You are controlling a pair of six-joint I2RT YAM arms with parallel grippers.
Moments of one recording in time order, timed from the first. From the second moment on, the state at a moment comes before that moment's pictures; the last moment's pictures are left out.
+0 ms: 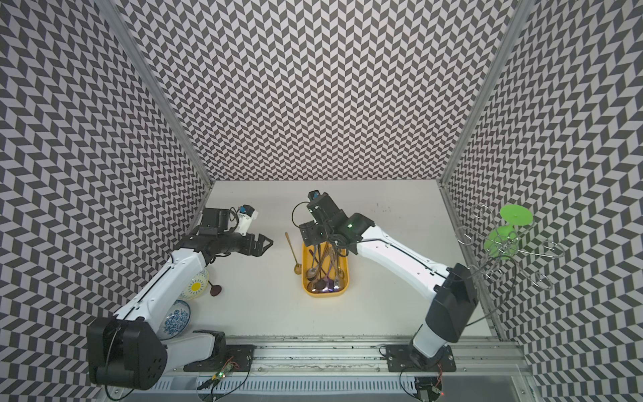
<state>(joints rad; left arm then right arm) -0.08 1.23 0.94 -0.58 0.40 0.10 0.84 1.66 1.56 -0.70 0.14 0.33</state>
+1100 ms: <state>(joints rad) 0.05 1.18 0.86 -0.49 0.15 0.03 0.94 2.49 2.37 -1.08 0.07 0.42</state>
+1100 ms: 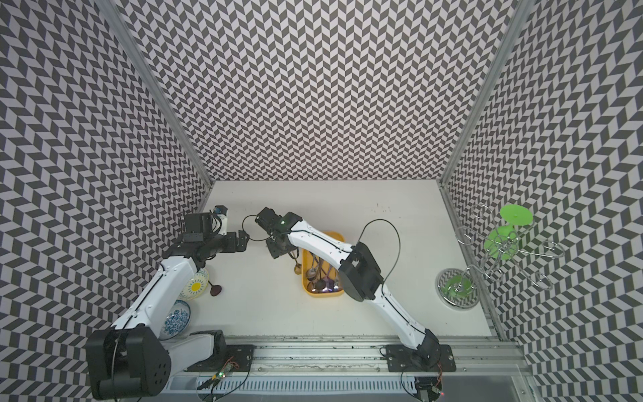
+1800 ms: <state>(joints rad) 0.05 1.18 0.86 -0.48 0.15 0.02 0.93 2.57 2.37 -1.13 0.12 0.43</state>
